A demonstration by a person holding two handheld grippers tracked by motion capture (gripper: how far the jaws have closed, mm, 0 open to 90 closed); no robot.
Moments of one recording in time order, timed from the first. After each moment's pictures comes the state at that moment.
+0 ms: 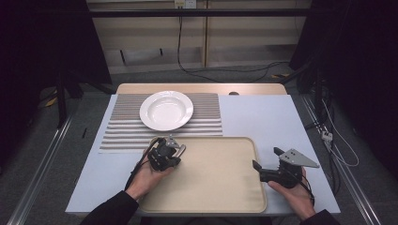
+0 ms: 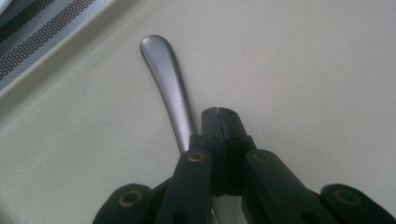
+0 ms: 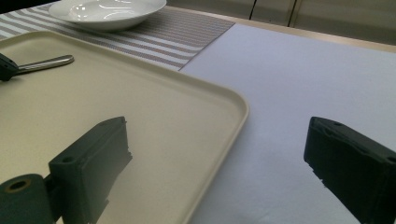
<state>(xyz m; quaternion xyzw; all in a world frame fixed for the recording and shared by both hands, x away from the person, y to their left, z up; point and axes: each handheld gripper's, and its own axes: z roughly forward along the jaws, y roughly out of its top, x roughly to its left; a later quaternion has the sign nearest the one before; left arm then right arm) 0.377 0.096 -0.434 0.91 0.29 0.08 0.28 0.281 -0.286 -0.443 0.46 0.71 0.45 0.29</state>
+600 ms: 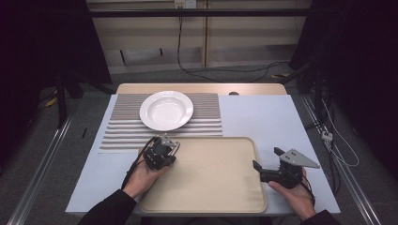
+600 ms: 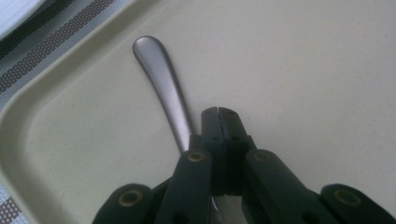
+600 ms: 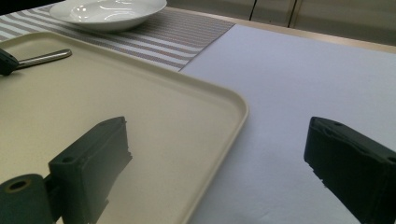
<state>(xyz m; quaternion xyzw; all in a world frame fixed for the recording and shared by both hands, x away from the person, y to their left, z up) 0.380 0.109 -0.435 0.91 0.31 0.10 0.27 0.280 -0.287 -0.443 0.46 0.70 0.46 0.29</state>
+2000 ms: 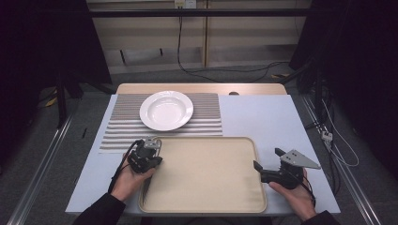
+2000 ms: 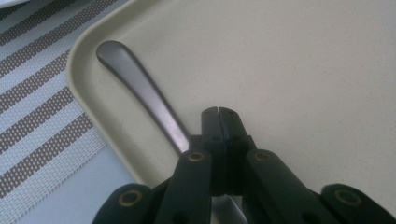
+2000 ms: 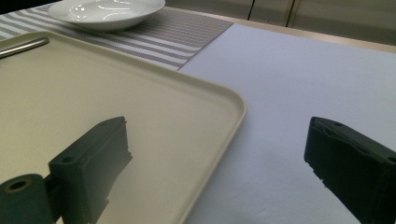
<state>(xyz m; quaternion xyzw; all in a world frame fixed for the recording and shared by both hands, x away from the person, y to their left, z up) 0.372 0.152 -0.436 0.89 0.35 0.11 0.28 0.278 -0.288 -0.443 0.46 0.70 0.45 0.29</state>
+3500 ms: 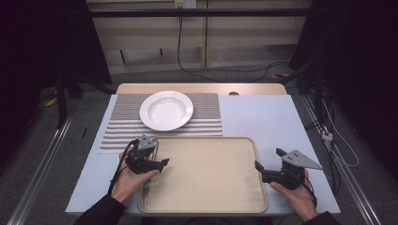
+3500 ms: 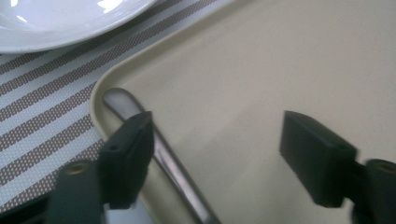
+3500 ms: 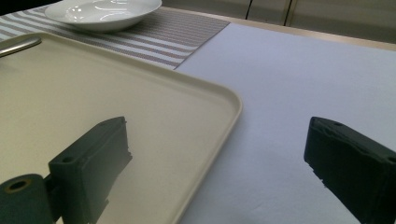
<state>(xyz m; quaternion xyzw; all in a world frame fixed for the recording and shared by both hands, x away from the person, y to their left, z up) 0.369 0.154 -0.432 0.85 0.35 0.15 0.35 0.278 -0.291 -0.443 0.47 0.70 0.45 0.29</state>
